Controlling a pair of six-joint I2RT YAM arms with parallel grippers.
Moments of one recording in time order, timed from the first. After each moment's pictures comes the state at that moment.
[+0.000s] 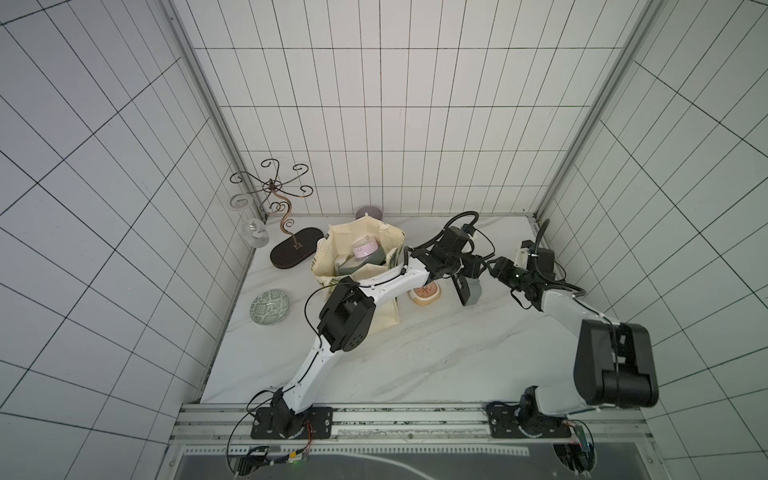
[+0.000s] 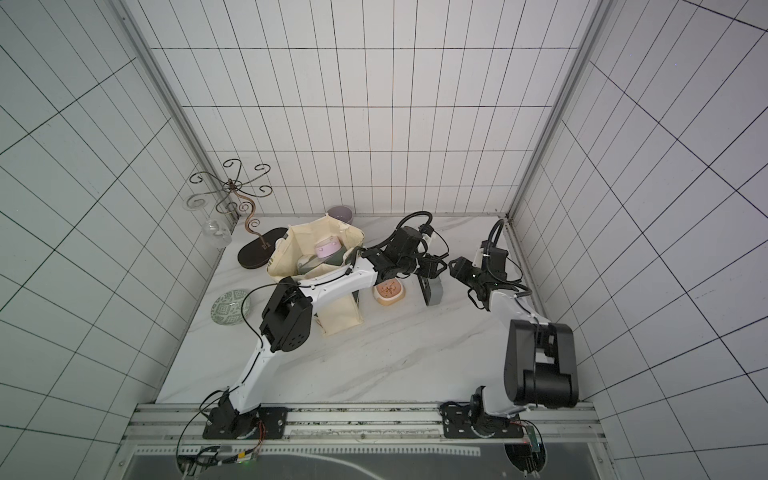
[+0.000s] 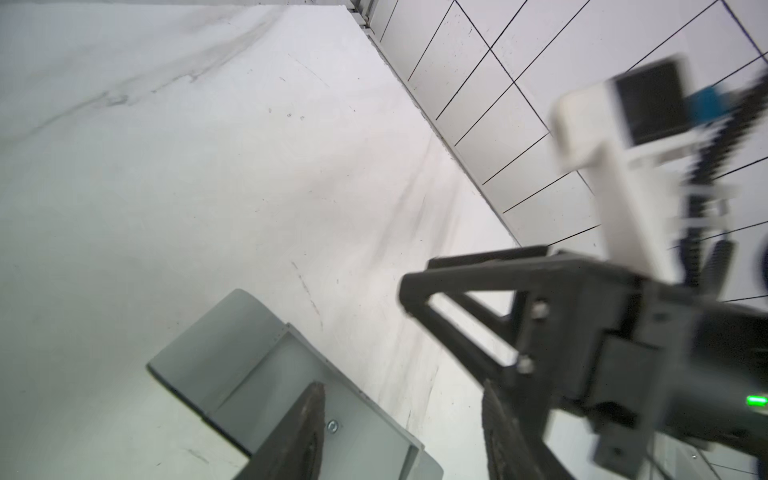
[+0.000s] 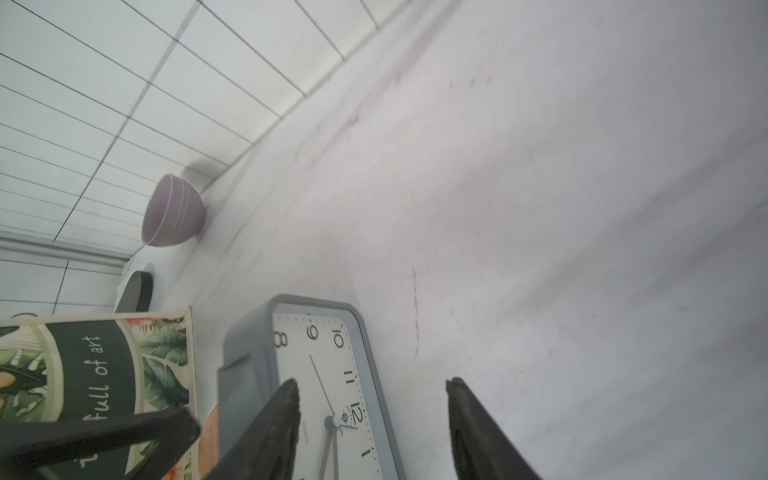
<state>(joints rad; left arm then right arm) -0.87 2.29 2.03 -0.32 0.23 -0.43 -0.08 1.39 0.78 0.04 -0.31 0.47</state>
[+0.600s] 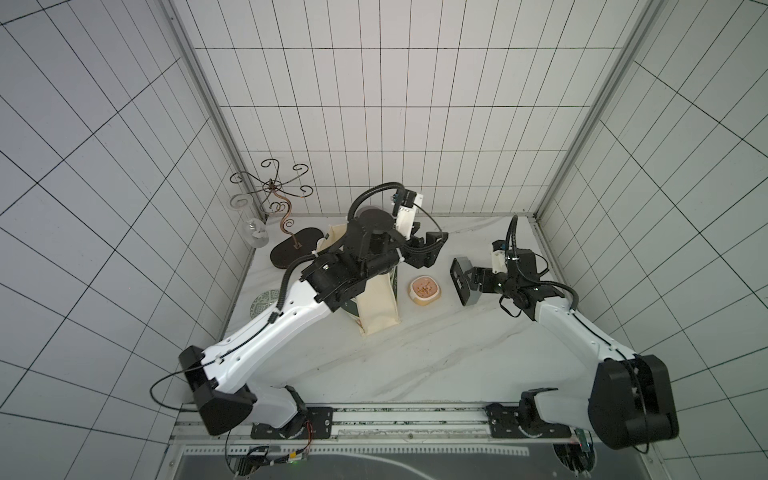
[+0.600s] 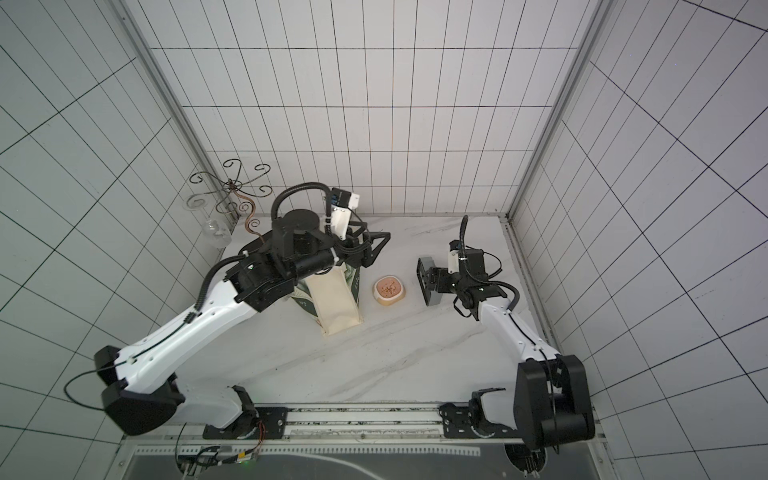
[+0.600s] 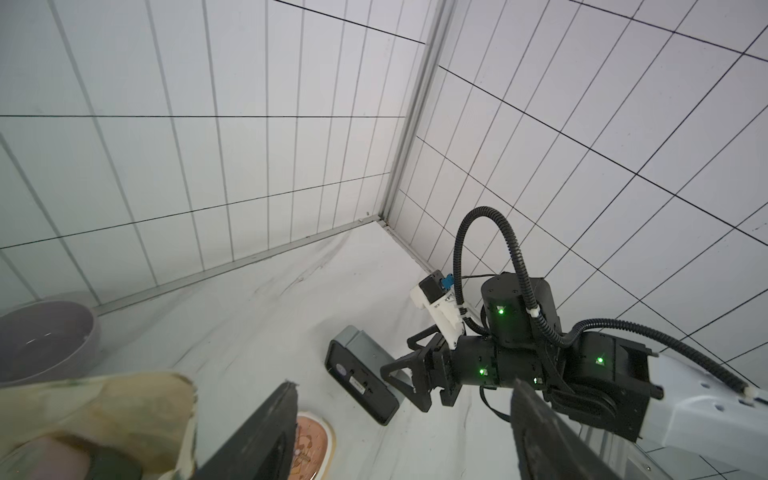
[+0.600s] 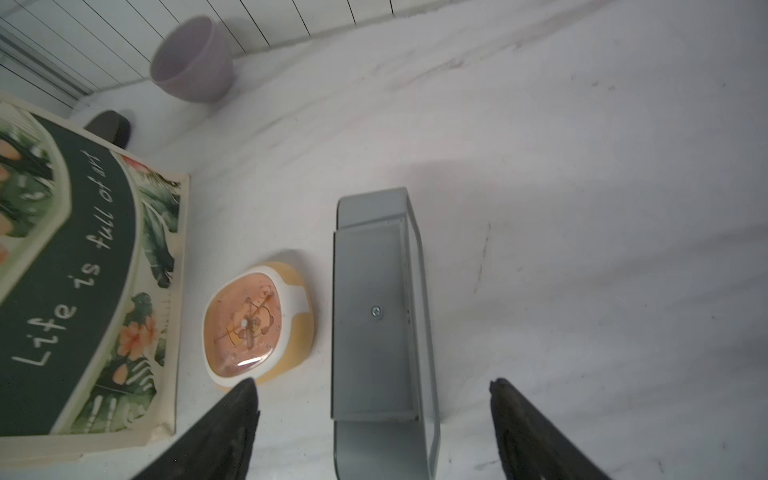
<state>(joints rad) -0.82 1.33 1.50 -0.40 0.01 -0.33 0.16 1.31 0.80 -0.23 -0.20 0.20</state>
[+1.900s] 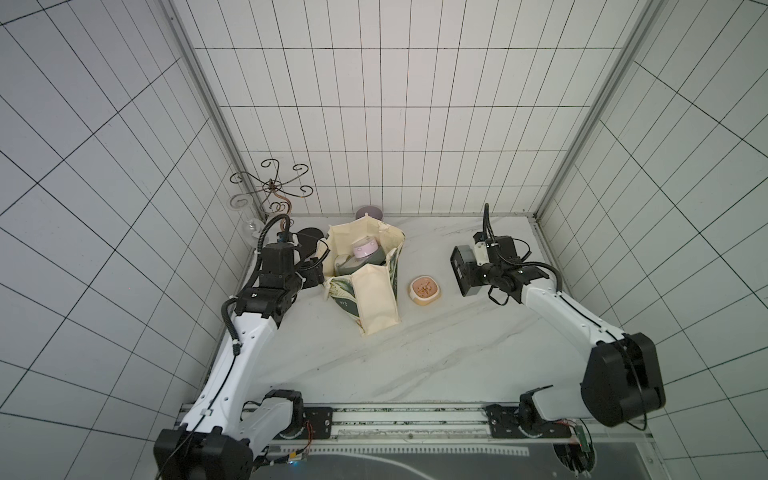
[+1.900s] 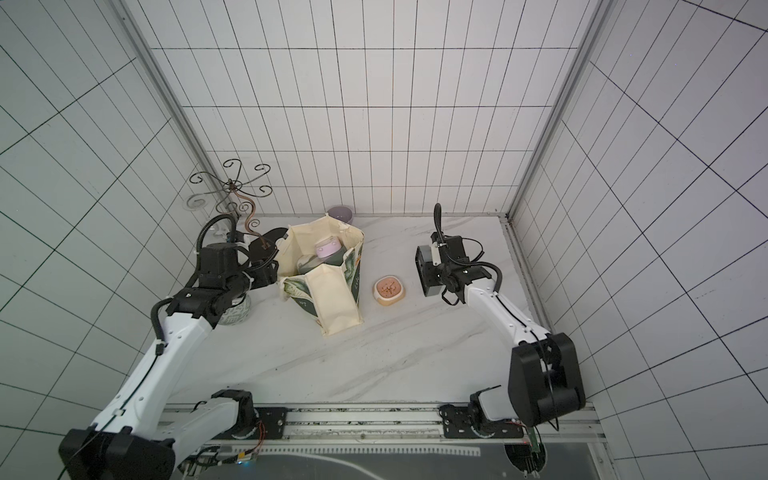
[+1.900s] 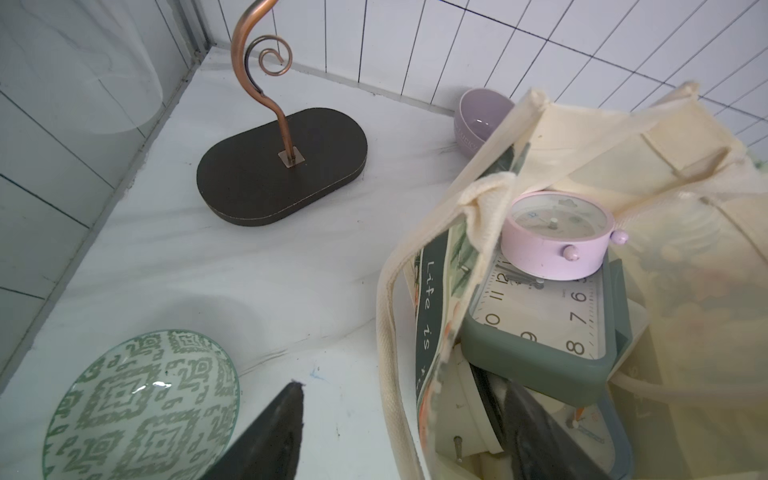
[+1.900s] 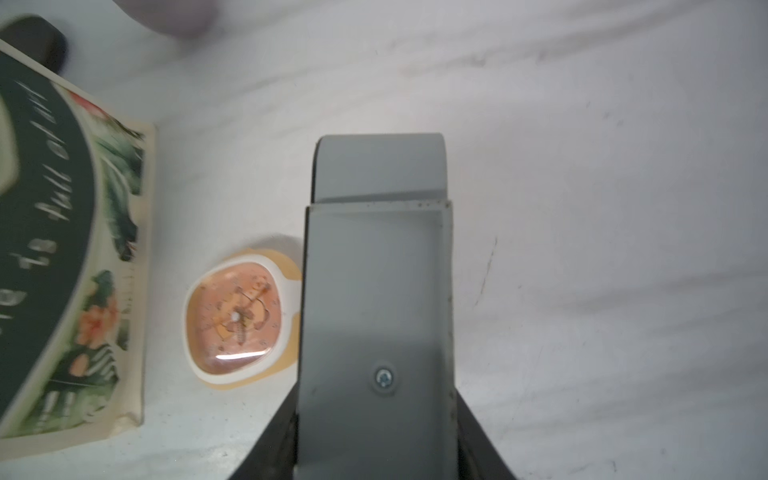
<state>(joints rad) -0.06 1.06 0.98 -0.57 0.06 -0.30 0.32 1.37 1.04 -0.41 -0.03 0.12</state>
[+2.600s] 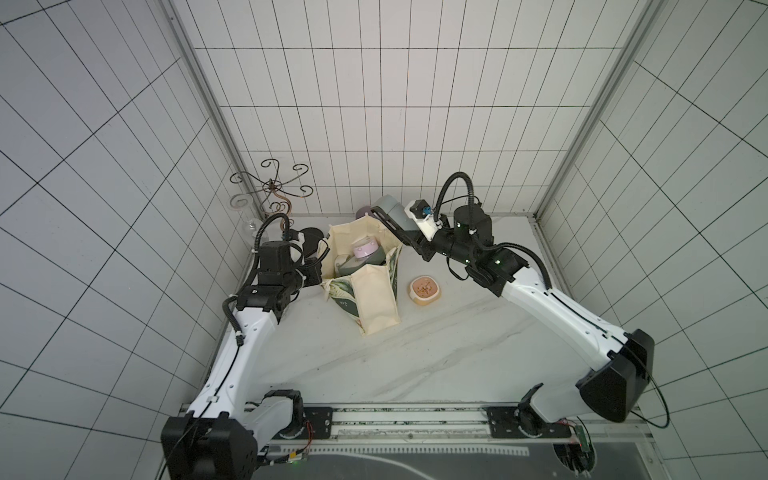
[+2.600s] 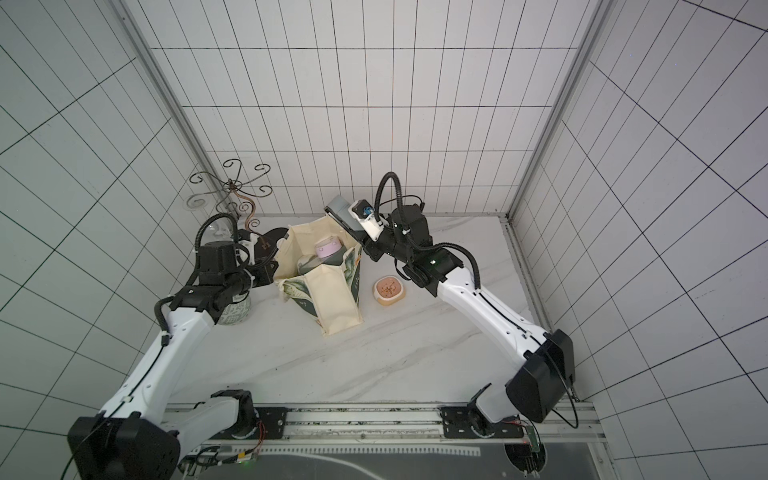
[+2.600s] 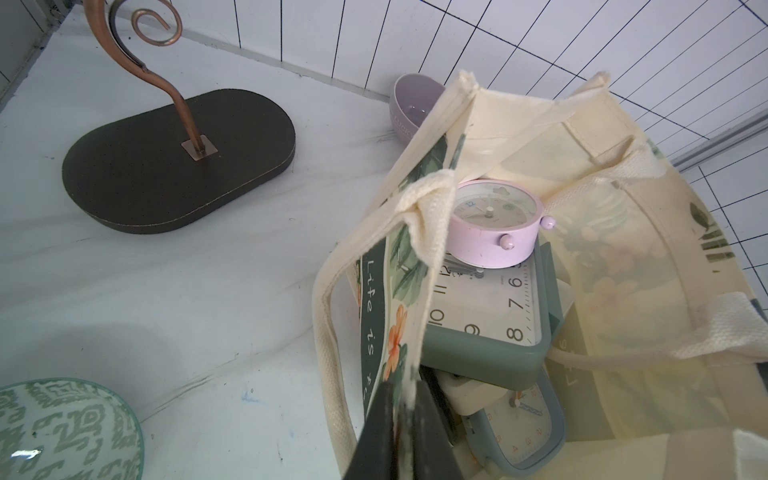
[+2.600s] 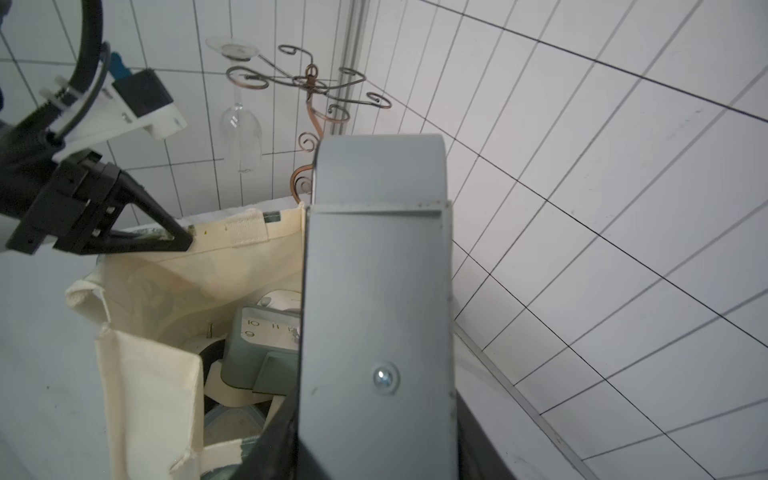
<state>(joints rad) -0.02 1.10 0.96 -0.50 0.29 -0.30 0.68 1.49 1.42 -0.16 -0.18 -0.38</state>
